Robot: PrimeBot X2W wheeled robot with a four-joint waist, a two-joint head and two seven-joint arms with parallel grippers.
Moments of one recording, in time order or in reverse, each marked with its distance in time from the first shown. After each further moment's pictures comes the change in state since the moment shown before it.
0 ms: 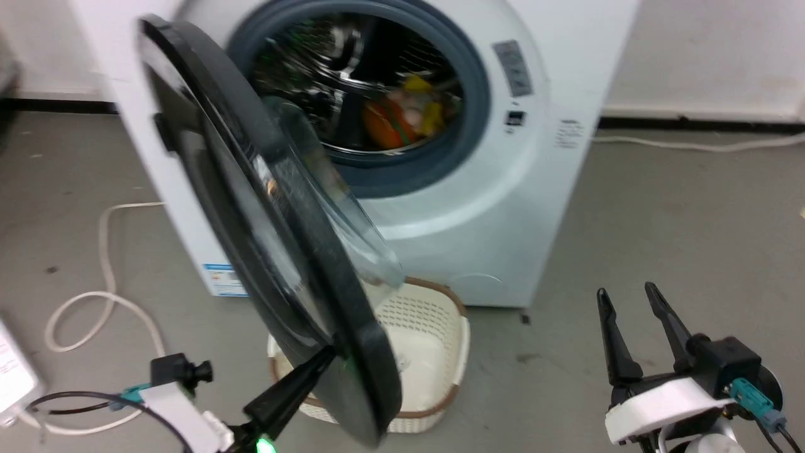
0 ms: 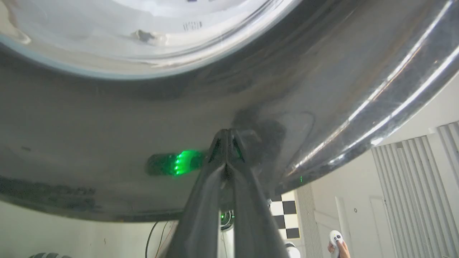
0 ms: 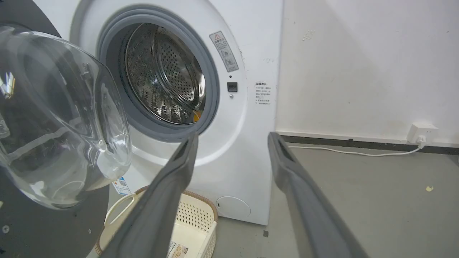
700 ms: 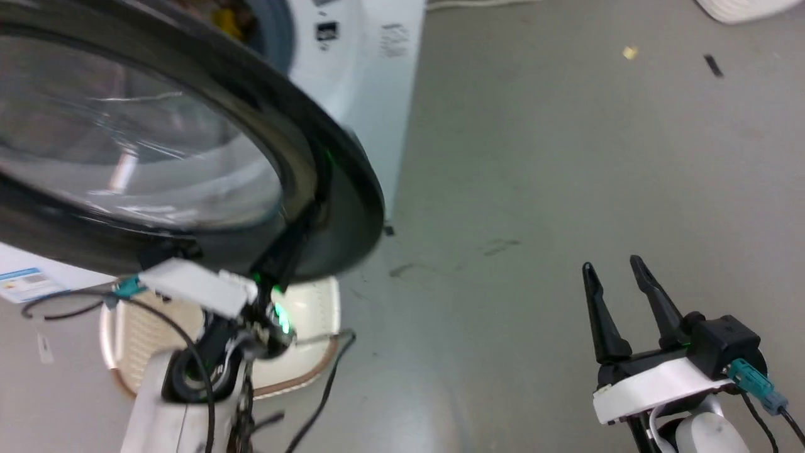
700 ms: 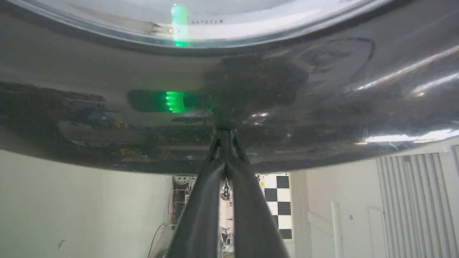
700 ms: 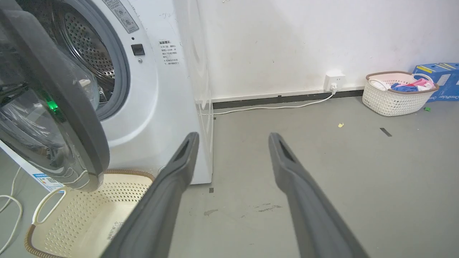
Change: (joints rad) left arm -0.380 -0.004 -0.104 0.216 0.069 0.000 -0.409; right arm -0.048 0.000 0.046 -0.029 0.068 0.000 0.000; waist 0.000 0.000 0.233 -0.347
